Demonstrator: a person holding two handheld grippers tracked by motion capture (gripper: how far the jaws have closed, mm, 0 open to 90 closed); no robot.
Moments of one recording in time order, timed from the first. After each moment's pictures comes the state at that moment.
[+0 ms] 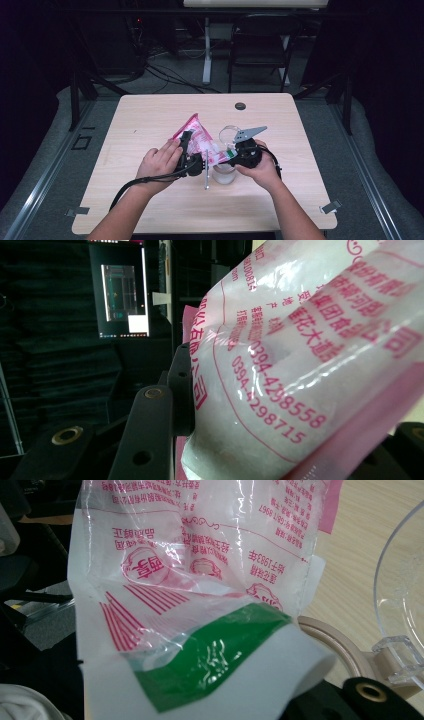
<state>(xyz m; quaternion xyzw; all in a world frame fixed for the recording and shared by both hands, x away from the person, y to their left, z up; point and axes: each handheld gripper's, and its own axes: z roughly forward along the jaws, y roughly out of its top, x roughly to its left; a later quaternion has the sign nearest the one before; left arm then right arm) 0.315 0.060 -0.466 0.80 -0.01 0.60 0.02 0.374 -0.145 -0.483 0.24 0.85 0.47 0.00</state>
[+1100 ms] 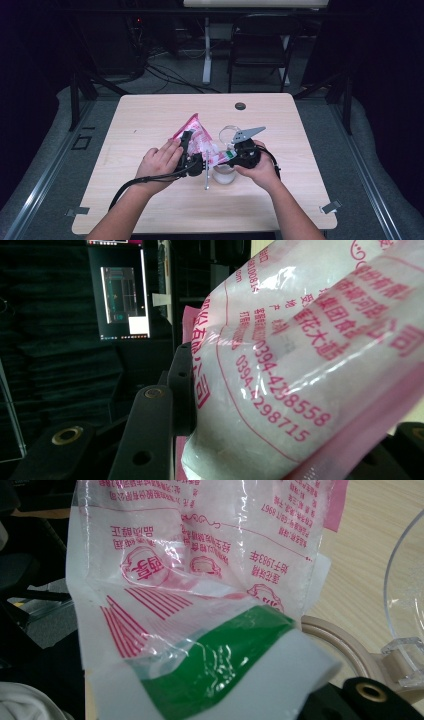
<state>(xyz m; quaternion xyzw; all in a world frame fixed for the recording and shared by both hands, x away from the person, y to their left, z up) 0.314 0.059 -0.464 0.80 -0.02 0.60 0.01 0.374 -0.142 -0.485 0.24 0.85 0.47 0.00</state>
